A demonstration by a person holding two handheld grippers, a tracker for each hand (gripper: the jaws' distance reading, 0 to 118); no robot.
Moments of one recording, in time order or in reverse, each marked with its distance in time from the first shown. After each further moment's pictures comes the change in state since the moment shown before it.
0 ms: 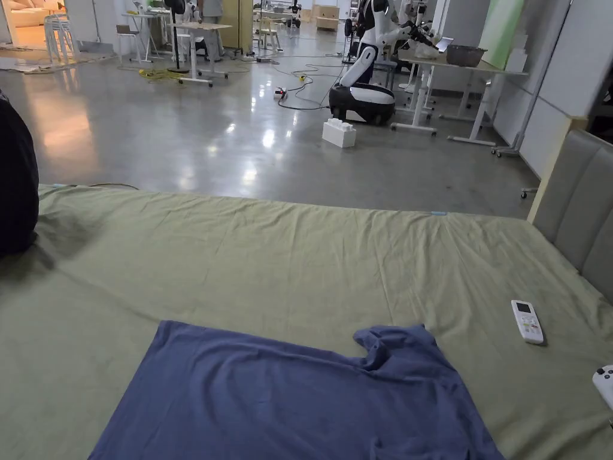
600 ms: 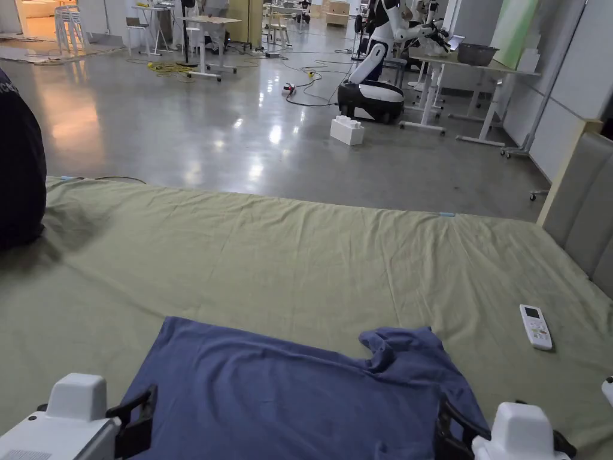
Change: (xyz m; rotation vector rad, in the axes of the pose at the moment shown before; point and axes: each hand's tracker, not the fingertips) left arm 0.089 0.073 0.089 0.701 0.061 -0.020; right arm -0.036 0.098 0.116 0.771 -0.062 -0.224
